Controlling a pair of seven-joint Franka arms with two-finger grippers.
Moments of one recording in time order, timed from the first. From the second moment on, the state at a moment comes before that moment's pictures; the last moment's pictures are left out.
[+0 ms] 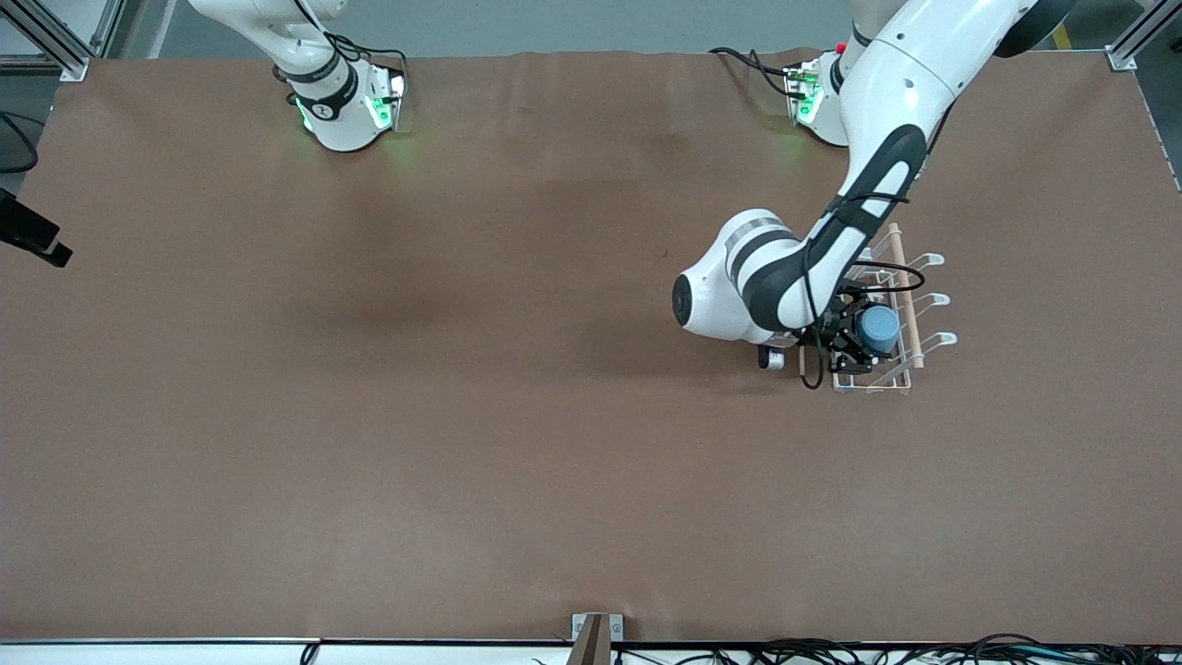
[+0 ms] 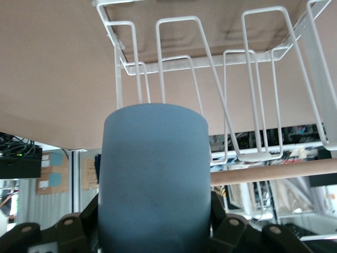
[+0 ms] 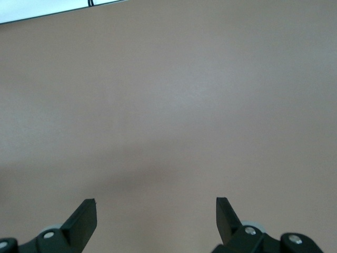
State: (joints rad) left arm -0.18 0.66 -0.49 -1.67 1.09 1.29 0.69; right arm -0.03 0.02 -0.07 -1.45 -0.02 1.54 0.09
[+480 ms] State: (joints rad) left arm -0.17 0.65 -0.48 -1.65 1.08 1.27 0.68; right arm -0.03 0.02 -0.08 -1.45 -0.02 1.54 0.09
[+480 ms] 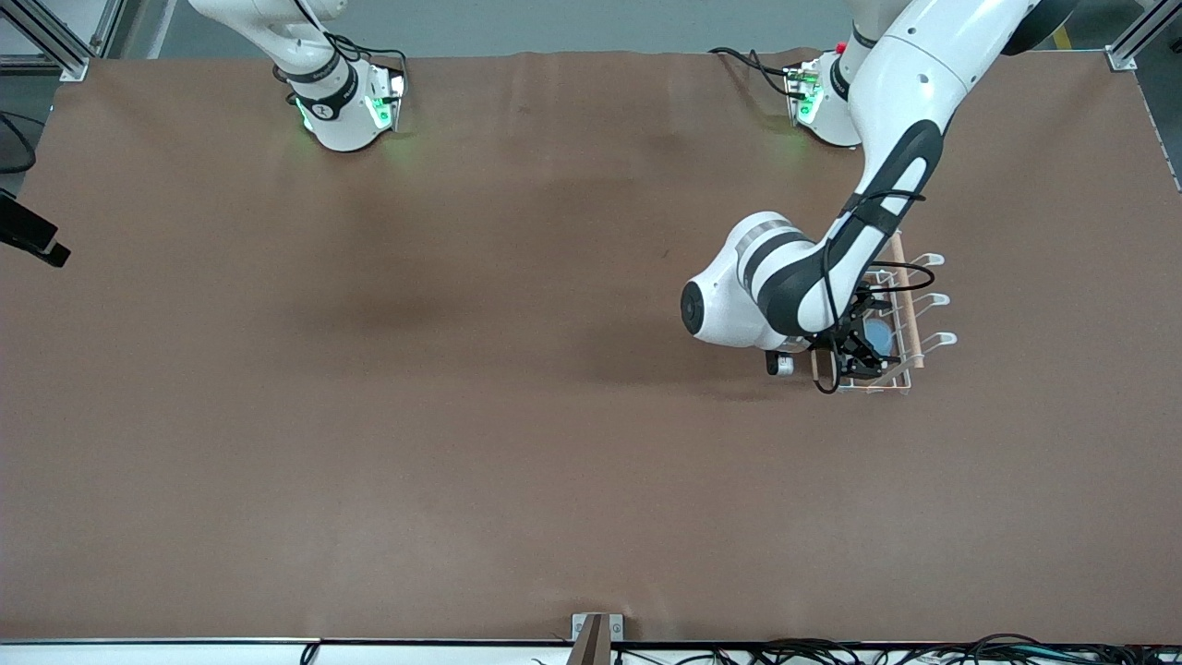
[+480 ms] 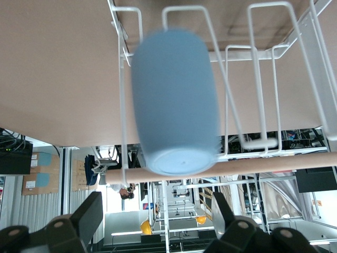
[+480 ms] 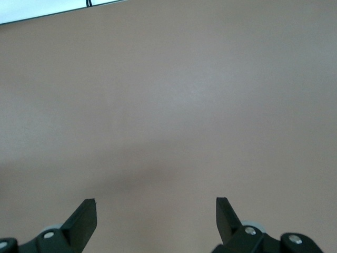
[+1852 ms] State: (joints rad) left arm -0.07 0.26 -0.31 -1.42 0.35 1.53 0.12; right arm -0.04 0.02 -0.08 -1.46 -0.02 1.54 0.09
